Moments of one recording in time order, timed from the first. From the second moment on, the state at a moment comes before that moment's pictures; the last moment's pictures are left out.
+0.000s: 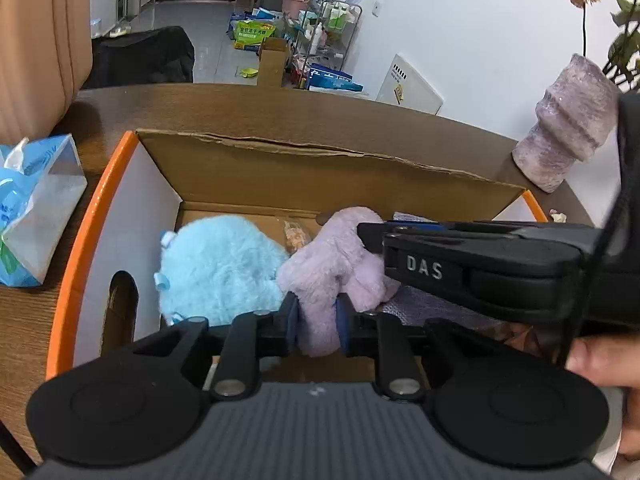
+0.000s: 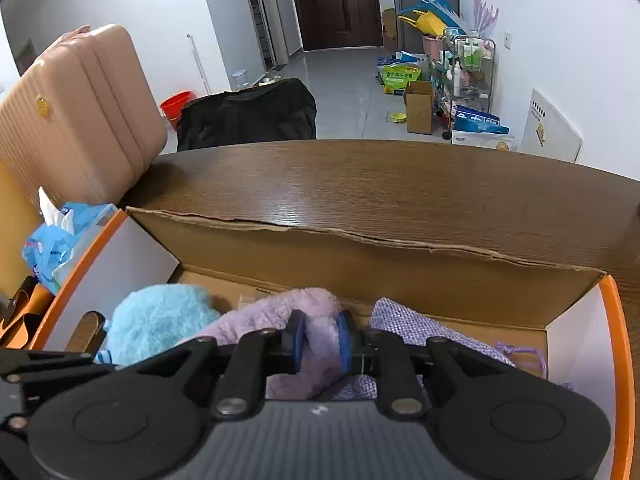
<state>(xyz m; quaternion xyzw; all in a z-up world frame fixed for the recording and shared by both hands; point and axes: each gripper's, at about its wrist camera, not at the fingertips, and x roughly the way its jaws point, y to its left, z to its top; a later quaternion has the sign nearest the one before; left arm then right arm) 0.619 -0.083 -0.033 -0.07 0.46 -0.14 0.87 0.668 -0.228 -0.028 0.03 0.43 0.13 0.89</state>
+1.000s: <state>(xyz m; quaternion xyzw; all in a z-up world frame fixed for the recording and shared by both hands) 0.316 0.008 0.182 0.00 0.17 -0.07 0.98 0.326 -0.325 0.188 0.02 0.21 0.06 0.98</state>
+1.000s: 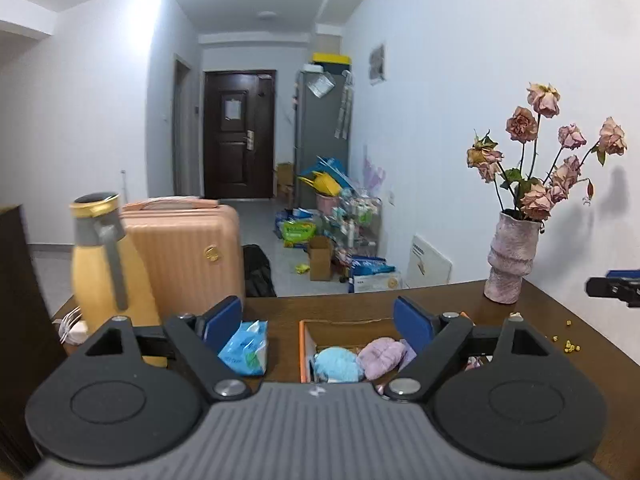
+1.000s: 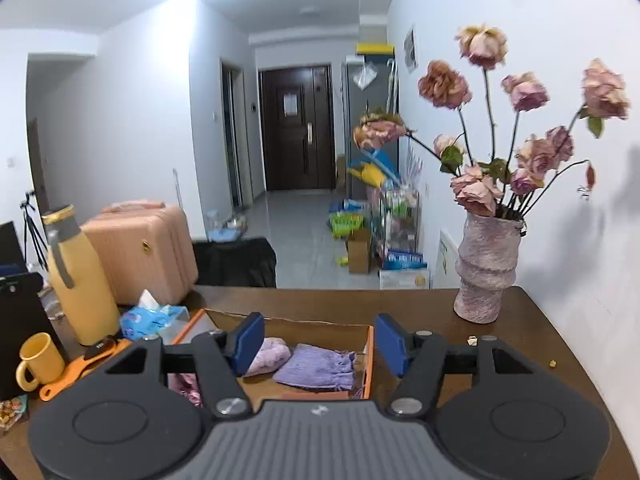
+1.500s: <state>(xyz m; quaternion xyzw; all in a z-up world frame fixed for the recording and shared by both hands) 0.117 0.029 0.045 -0.04 0.14 -0.08 0.99 0.105 -0.278 0.056 0.01 0.10 0.06 0.99</state>
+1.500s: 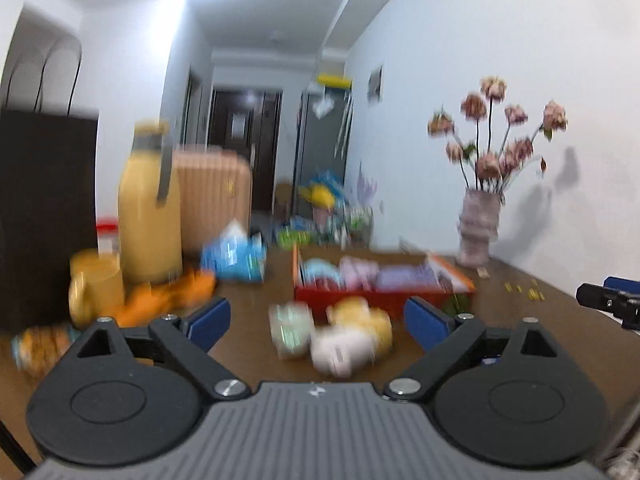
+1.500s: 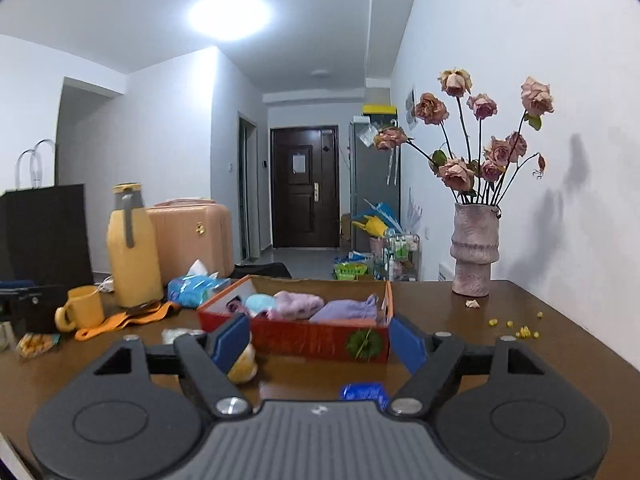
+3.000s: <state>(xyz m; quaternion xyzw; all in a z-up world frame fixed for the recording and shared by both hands) 0.320 0.031 -0.047 -0.24 0.39 -0.18 0.87 0.337 -0.208 -0.040 0.15 0.33 0.19 0.91</state>
